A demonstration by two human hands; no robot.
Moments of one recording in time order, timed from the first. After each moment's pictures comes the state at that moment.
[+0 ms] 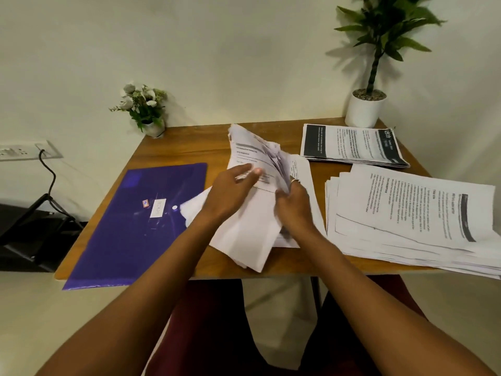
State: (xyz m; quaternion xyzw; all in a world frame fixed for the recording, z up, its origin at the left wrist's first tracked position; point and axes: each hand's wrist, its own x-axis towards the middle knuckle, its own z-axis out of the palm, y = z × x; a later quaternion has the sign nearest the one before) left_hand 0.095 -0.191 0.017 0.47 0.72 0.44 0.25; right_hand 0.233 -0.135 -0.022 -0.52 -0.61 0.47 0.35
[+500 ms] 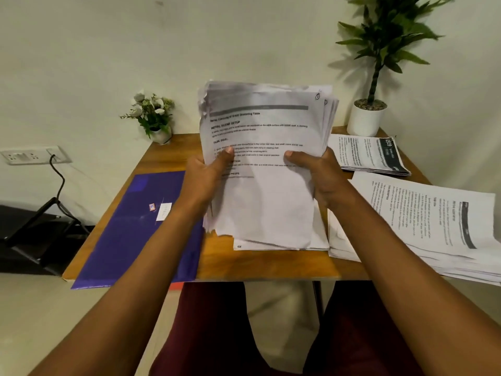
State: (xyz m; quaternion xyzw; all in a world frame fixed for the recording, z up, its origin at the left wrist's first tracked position) left_hand 0.075 -0.225 0.072 0.42 0.56 0.67 0.26; right_hand 0.260 -0.102 0.062 -0.24 -0.51 0.69 0.45
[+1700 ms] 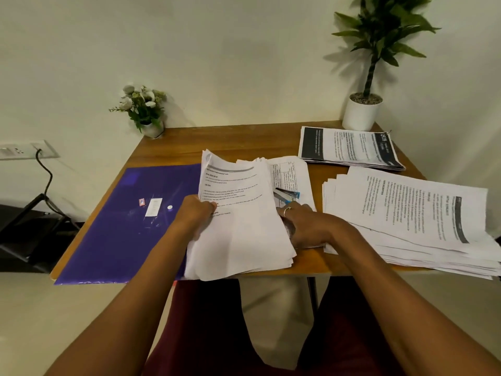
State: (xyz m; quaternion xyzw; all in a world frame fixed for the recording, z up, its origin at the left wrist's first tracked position) left_hand 0.031 -0.215 -0.038 0.22 0.76 0.49 0.37; right_hand 0.288 -0.112 -0.016 -0.37 -0.88 0.25 -0.14
